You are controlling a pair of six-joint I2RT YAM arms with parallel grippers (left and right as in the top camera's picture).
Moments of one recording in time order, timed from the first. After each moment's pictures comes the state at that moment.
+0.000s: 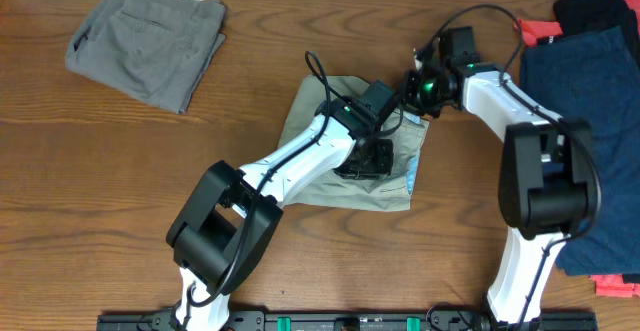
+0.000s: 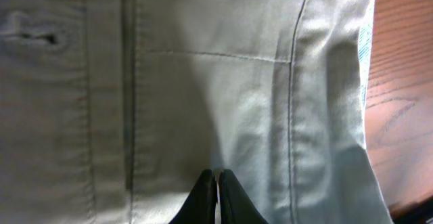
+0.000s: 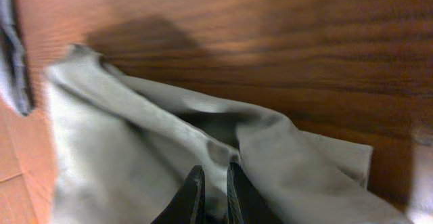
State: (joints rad) left arm -0.73 2.00 1.44 -0.79 0.31 -0.62; right arm 0.13 2.14 1.42 -0.47 -0.58 0.47
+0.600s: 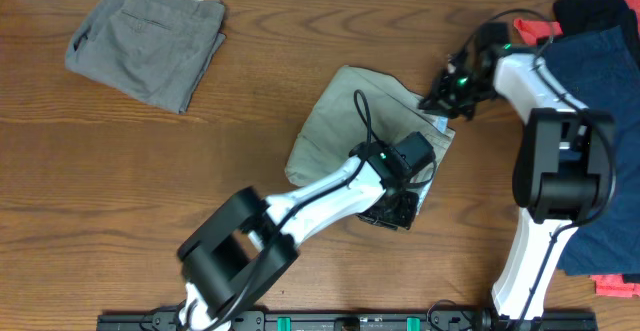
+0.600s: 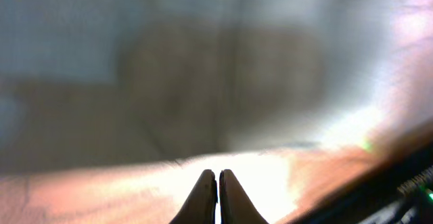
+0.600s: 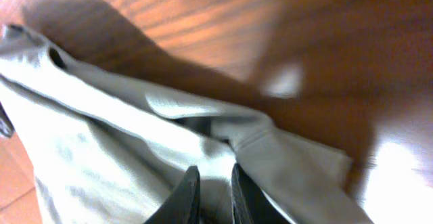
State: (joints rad) left arm -0.94 1.94 1.35 -0.81 0.33 -0.58; right arm -0.03 2.22 1.64 -0.88 -0.55 0.38
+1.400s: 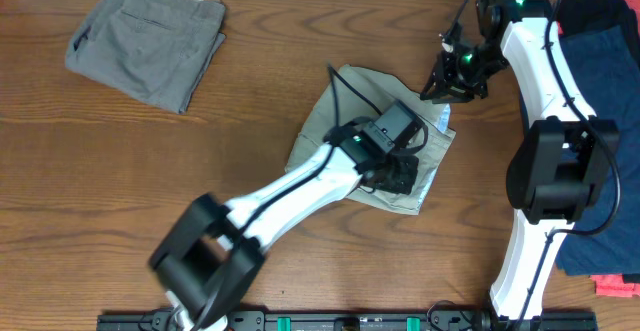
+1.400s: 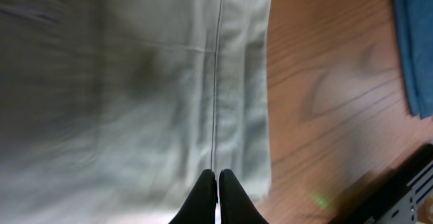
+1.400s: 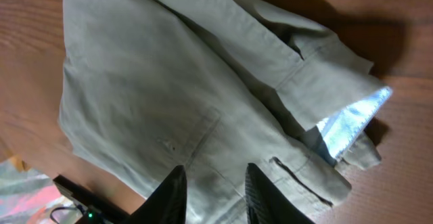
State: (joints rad) left arm -0.85 1.88 1.35 -0.61 0.29 -0.56; right arm 0.02 2.22 1.97 -1.35 -0.49 0.10
